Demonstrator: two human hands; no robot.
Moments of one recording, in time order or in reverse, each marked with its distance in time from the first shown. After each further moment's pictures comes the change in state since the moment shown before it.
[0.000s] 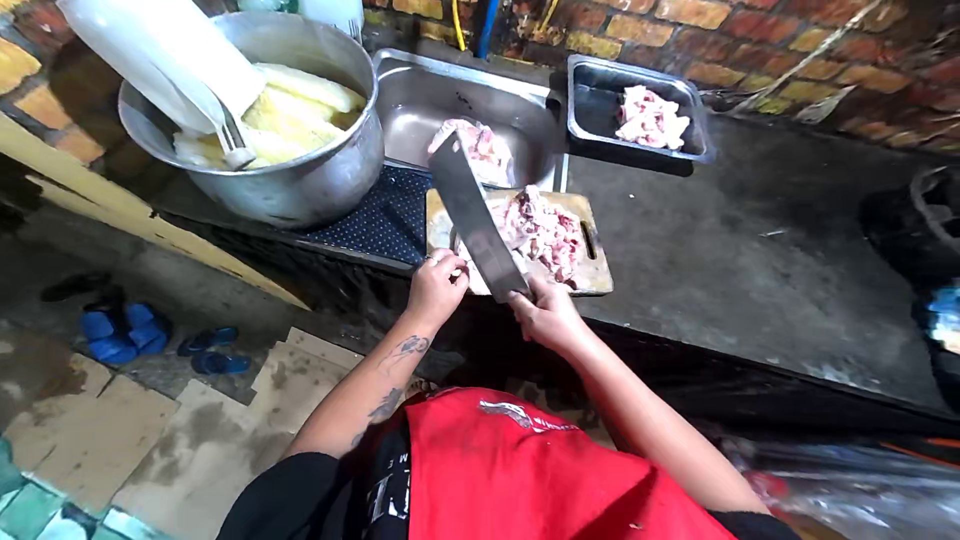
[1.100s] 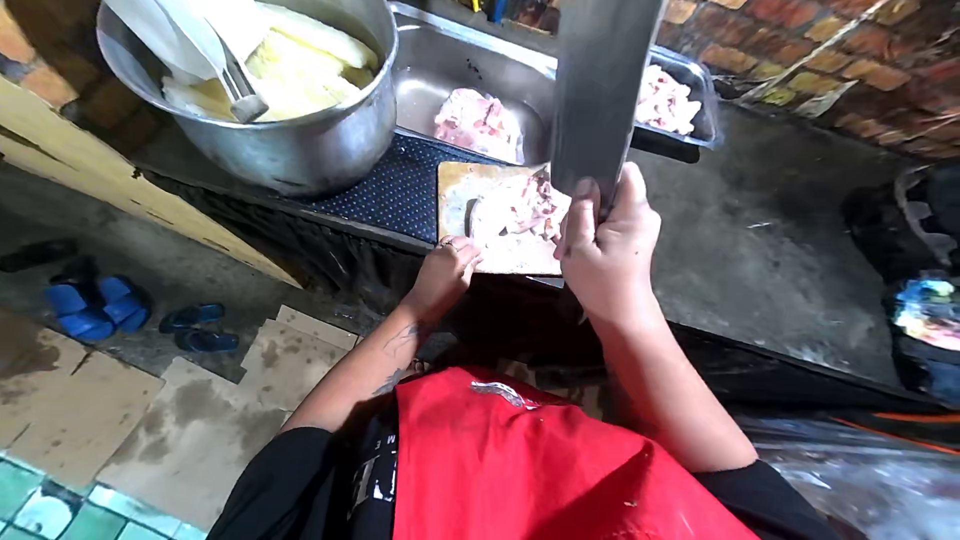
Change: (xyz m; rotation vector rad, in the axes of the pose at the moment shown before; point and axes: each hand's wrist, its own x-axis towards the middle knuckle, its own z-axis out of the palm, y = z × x) left_hand -0.009 -0.018 -0.012 0.085 -0.161 0.241; right_hand 0.000 -0.073 -0.001 -0.302 0.641 -0.558
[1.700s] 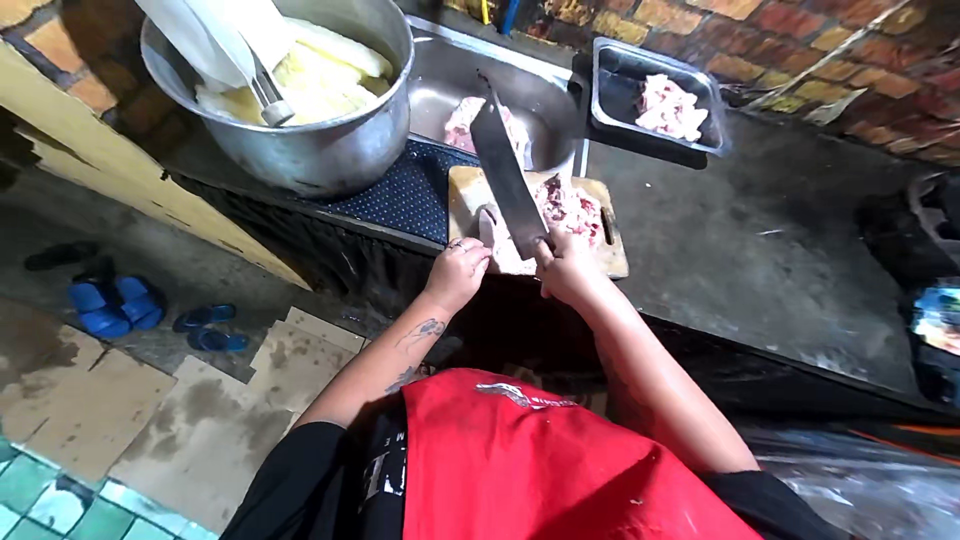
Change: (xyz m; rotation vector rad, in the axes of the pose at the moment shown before) left_hand -0.003 0.003 0.004 -0.078 0.110 -0.012; right_hand -0.011 0.033 0.023 -0.095 -0.594 0.491
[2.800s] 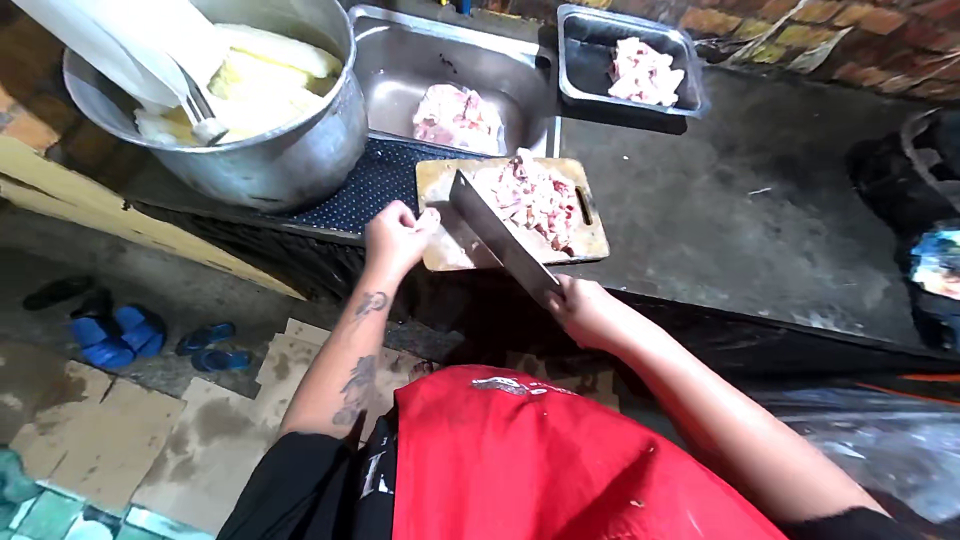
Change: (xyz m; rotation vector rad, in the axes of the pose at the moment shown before) left_hand 0.055 0.008 -0.063 0.070 -0.166 -0.635; right_hand -0.052 0.046 -0.032 -0.185 -0.380 0.156
